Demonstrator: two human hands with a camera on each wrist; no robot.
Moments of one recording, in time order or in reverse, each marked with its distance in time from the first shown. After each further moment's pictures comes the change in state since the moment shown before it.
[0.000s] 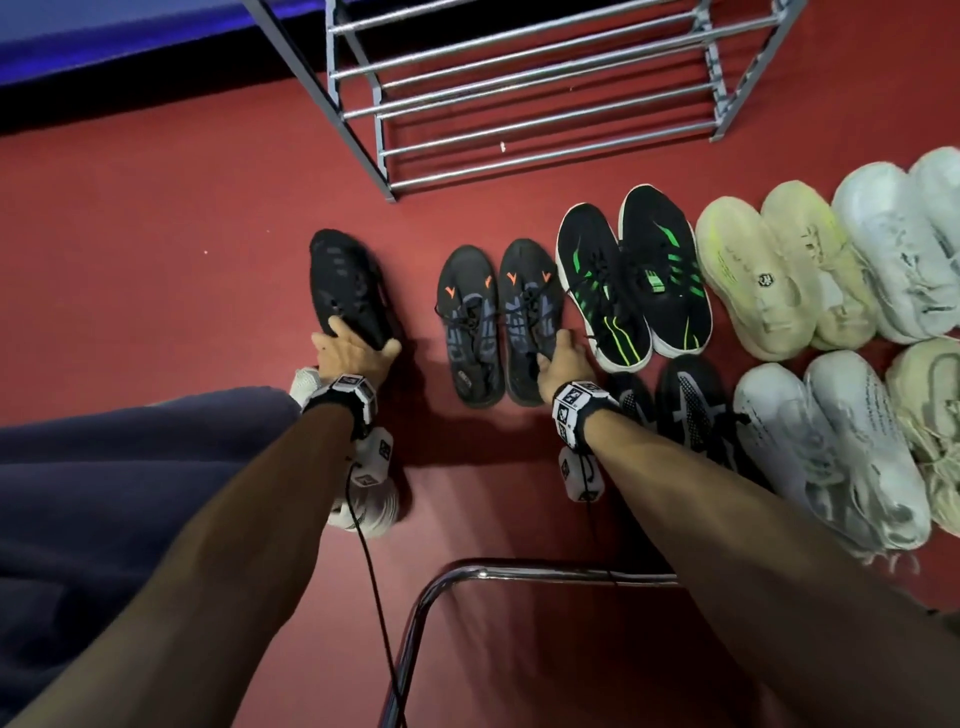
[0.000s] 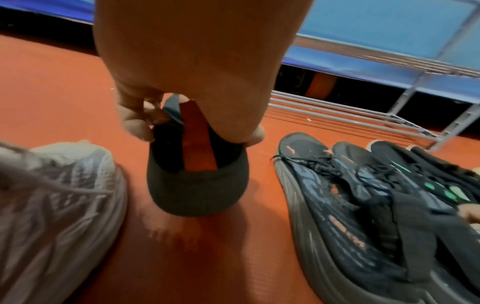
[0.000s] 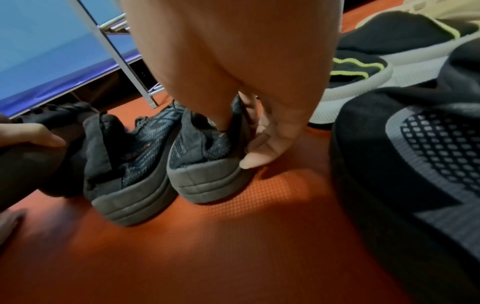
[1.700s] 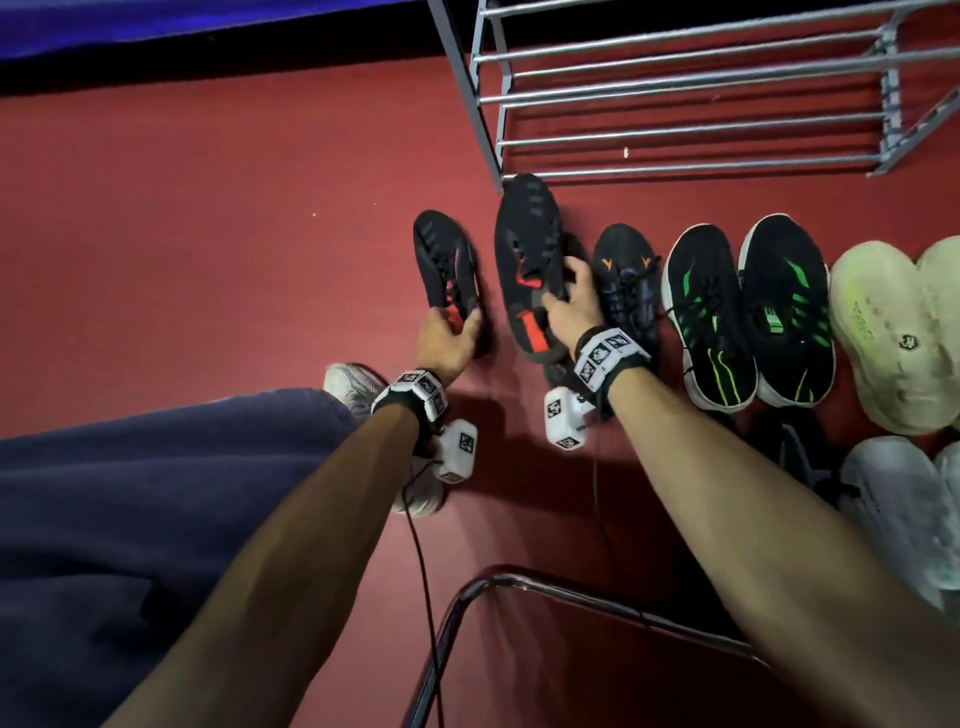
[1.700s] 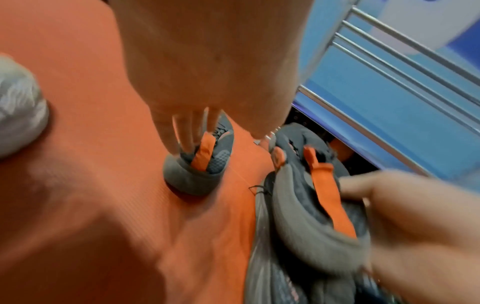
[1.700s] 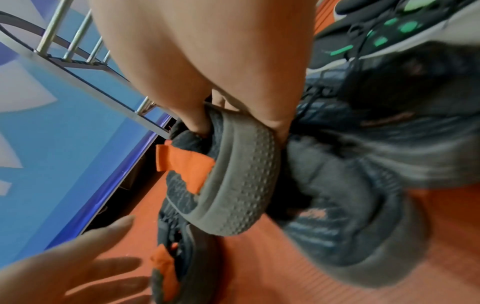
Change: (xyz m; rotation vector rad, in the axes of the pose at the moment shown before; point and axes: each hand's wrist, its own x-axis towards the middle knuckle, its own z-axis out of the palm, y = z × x) left_hand 0.006 -0.017 0.006 -0.586 -0.027 0.109; right_hand 0.034 -0.140 0.018 0.717 -0.185 -0.147
